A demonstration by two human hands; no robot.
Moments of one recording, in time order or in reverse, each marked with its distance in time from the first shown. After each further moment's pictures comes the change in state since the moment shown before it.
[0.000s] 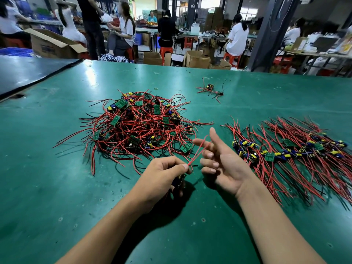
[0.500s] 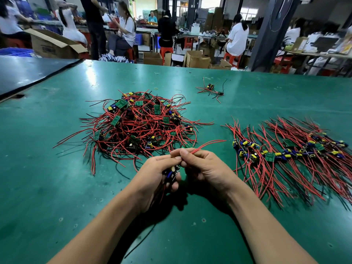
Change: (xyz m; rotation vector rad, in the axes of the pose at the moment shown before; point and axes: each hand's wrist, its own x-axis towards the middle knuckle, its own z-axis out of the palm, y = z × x) left_hand 0.006 0.004 -0.007 -0.334 -0.002 -0.151; right_hand 0.003 0.030 0.007 -0.343 -0.253 -0.135
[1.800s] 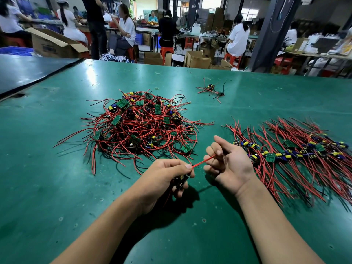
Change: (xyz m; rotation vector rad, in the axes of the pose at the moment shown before) left_hand -0.014 0.006 0.013 0.194 -0.076 -0.012; right_hand -0.005 -0.032 -0.020 0.476 0.326 0.089
